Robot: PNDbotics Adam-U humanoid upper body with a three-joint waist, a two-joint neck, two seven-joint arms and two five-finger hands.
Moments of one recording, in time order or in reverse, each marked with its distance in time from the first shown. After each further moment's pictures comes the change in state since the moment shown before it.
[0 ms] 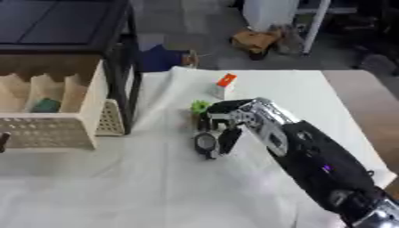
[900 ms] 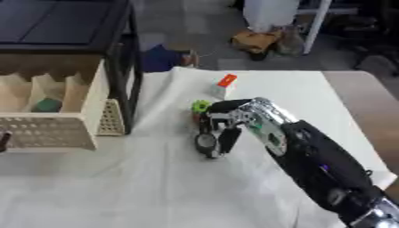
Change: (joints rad) left arm 0.000 -0.008 0.000 0.000 0.001 0.004 -0.005; right arm -0.003 0.007 0.000 0.010 0.001 0.002 -0.002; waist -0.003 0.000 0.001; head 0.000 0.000
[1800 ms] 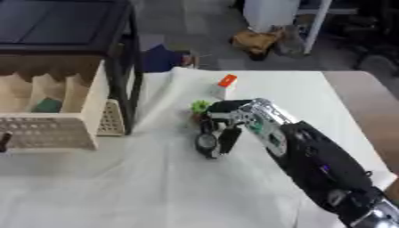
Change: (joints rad) left arm 0.001 -0.009 0.000 0.000 0.000 0.004 -0.005; right arm 0.008 0.006 -0.007 0.003 -0.002 0.023 -0.030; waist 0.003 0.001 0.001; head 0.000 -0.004
